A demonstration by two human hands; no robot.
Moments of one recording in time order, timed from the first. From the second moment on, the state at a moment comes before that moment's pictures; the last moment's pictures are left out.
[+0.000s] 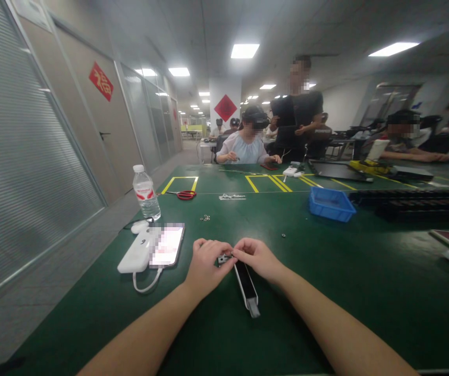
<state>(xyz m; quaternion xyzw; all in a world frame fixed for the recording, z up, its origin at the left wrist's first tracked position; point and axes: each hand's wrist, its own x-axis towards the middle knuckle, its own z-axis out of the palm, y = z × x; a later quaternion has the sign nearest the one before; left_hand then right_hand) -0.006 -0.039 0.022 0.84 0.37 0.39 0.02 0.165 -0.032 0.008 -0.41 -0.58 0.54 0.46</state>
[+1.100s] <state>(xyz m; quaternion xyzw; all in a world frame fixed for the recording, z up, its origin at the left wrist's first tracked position) -0.020 -0.026 0.027 0.83 0.50 0.20 0.13 0.206 -0.016 0.001 -0.54 -0.71 0.29 0.34</state>
